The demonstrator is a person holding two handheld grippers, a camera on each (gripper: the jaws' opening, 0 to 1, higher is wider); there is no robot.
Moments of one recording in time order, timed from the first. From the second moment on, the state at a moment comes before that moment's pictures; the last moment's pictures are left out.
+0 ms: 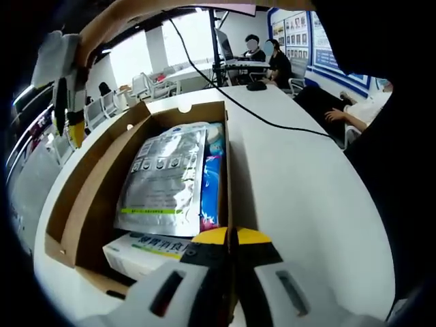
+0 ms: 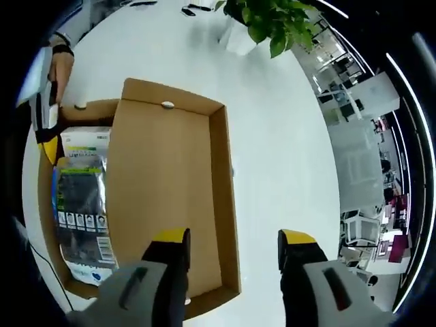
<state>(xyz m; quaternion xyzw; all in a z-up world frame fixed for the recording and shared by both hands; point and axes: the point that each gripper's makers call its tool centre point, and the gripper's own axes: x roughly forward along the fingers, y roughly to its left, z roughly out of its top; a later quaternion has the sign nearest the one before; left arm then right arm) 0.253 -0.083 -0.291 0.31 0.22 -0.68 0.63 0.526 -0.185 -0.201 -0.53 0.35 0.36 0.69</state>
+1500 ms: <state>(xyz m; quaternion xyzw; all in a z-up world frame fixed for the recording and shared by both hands) 0.260 -0.085 -0.293 0.31 0.22 -0.68 0.63 0.393 -0.154 -0.134 -0.54 0.22 0.35 0.73</state>
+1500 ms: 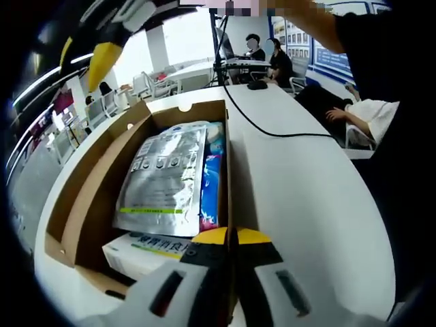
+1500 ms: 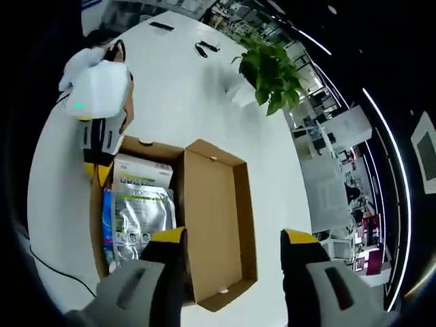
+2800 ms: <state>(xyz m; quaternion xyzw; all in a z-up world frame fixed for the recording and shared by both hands) 0.255 -0.086 -0.298 0.32 0.22 -0.68 0.63 0.296 -0.176 -0.206 -0.54 0.22 0.36 0.73</state>
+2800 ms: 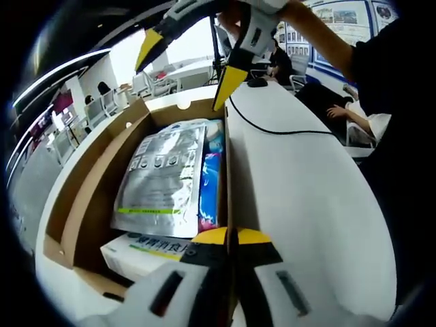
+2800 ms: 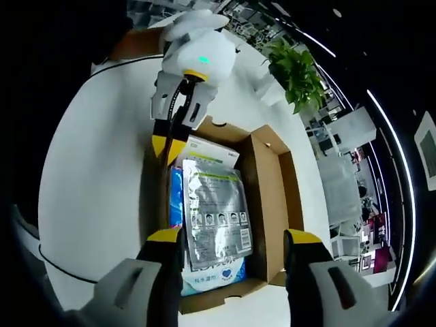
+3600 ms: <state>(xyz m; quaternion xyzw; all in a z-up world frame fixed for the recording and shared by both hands) 0.264 -0.088 -0.302 0.33 0.23 -0.67 0.62 0.282 -0.184 -0.209 -0.55 0.21 0.35 0.73</state>
